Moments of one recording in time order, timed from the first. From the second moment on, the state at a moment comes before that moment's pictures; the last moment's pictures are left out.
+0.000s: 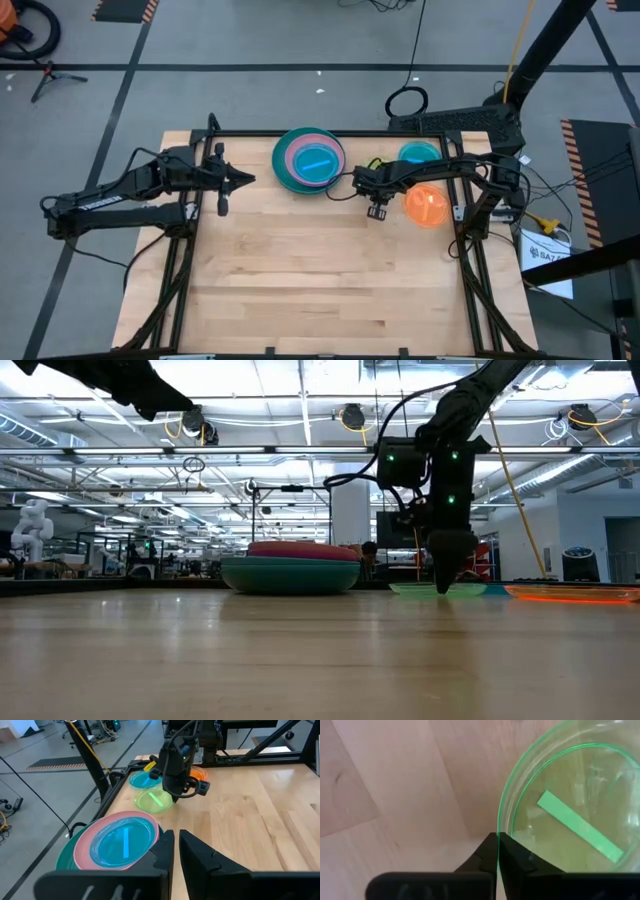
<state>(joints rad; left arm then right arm) 0.31 0.61 0.68 -0.39 0.13 0.19 -0.29 1.72 0.95 -0.68 0.19 -0.01</state>
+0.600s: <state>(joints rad) 0.31 0.61 0.68 -0.39 0.13 0.19 -0.25 1.72 1.29 -1.06 0.32 0.01</state>
